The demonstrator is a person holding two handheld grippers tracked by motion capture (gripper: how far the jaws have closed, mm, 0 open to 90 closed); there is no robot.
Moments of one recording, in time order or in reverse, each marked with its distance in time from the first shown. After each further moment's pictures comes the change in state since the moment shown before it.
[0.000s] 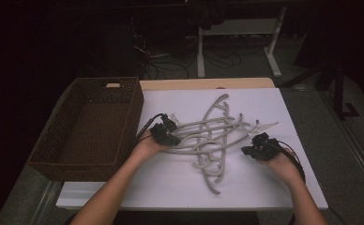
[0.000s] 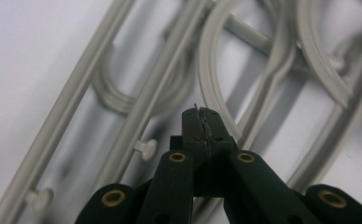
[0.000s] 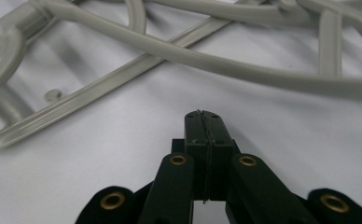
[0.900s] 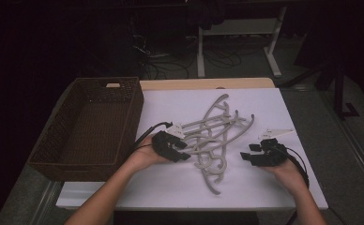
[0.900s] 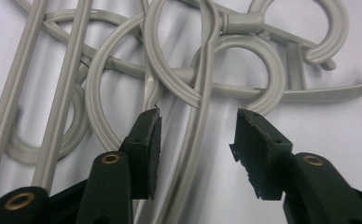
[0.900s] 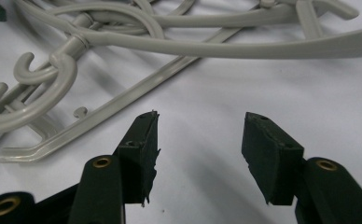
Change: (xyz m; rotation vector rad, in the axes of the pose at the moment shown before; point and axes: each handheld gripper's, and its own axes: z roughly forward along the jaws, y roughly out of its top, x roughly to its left) left arm -0.037 -0.004 -0.014 -0.131 -0.137 0.248; right arm 0.006 -0.021 -0.016 -0.146 0.020 0.096
